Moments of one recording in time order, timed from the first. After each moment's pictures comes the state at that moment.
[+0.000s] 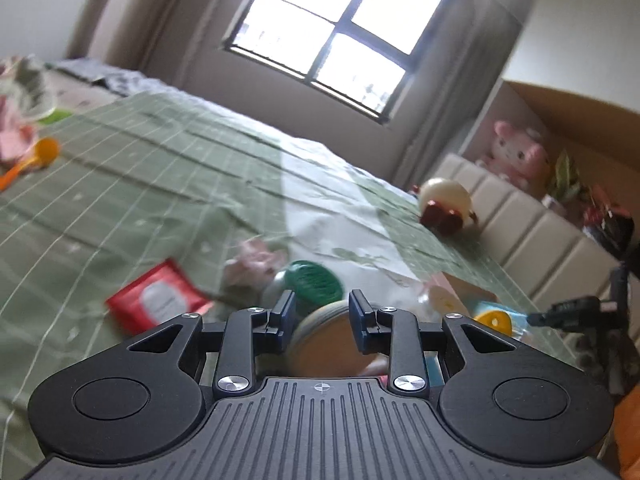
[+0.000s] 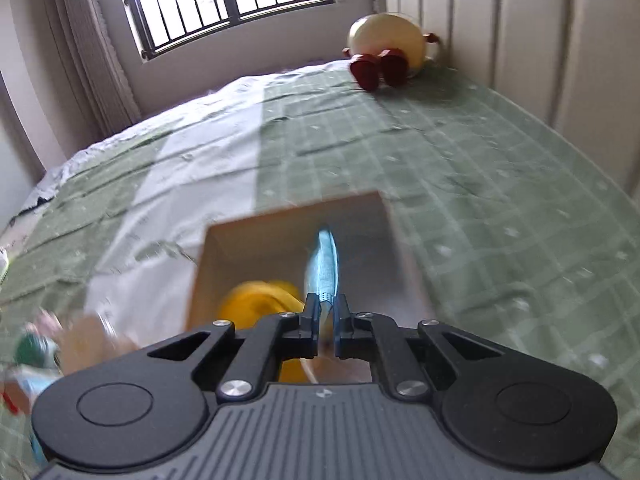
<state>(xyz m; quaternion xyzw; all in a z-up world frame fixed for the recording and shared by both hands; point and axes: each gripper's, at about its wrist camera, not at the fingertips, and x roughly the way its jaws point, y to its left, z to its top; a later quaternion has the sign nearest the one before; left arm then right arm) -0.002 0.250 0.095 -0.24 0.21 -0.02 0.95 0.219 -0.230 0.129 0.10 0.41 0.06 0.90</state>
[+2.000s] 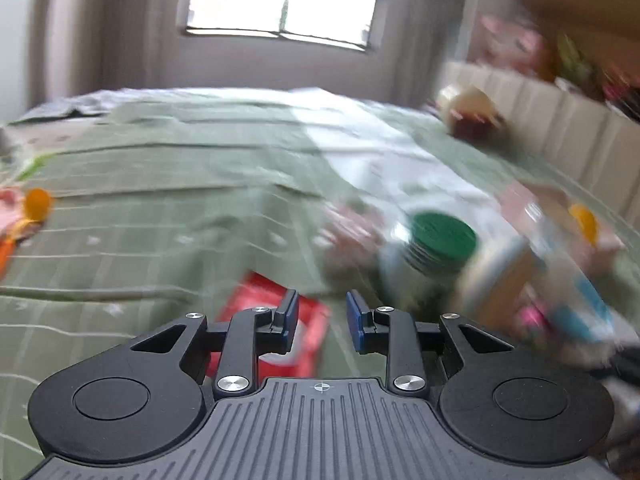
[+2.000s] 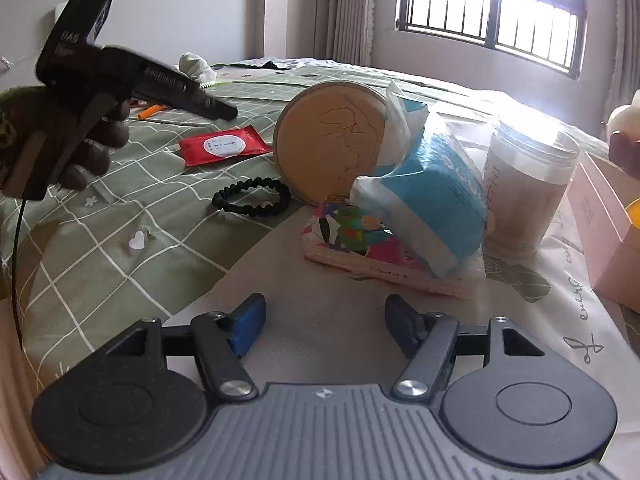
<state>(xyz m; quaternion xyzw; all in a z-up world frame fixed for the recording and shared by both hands) 0.067 0.314 0.052 -0.07 0.28 -0.02 0.96 -0.008 0.011 0.038 -0.10 0.32 0.33 0.88</state>
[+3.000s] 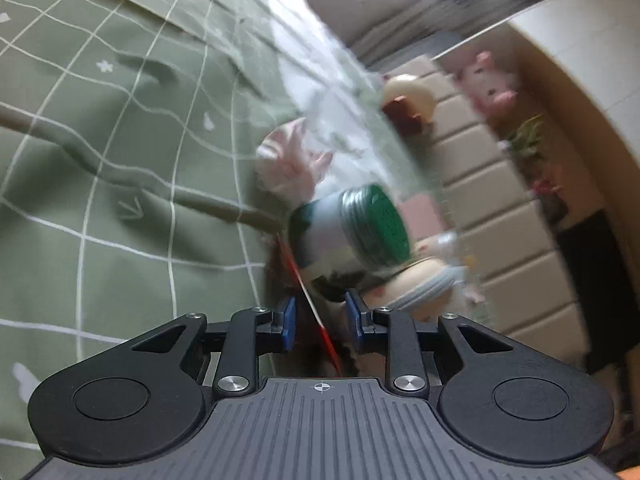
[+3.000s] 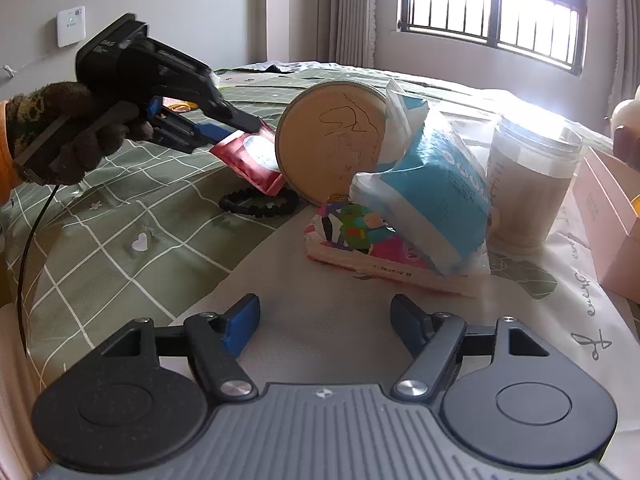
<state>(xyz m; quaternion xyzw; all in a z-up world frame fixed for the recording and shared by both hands) 0.126 0.351 0.003 -0.35 0.40 -0.19 0.83 -0.007 0.009 0.037 -0.09 0.32 0.34 0.88</state>
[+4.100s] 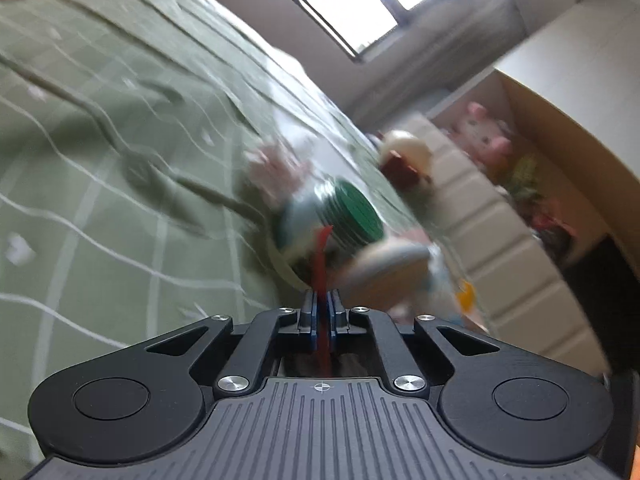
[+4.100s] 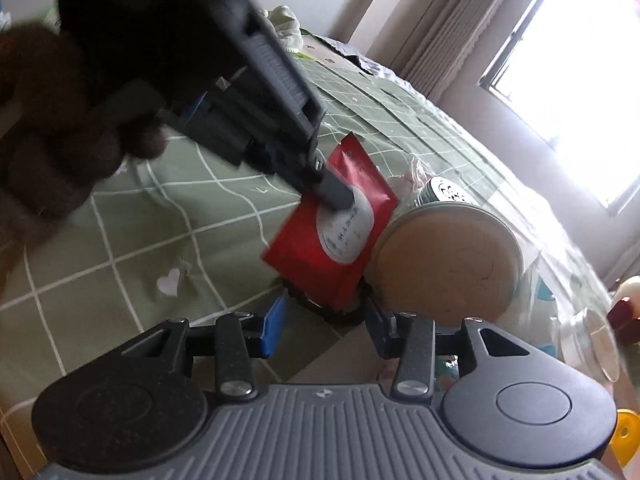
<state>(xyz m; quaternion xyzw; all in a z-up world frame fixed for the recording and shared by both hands) 0.052 0.321 0.002 -0.37 0.29 -0.17 0.87 0.002 0.124 0.061 -0.30 0.26 0.37 0.84</state>
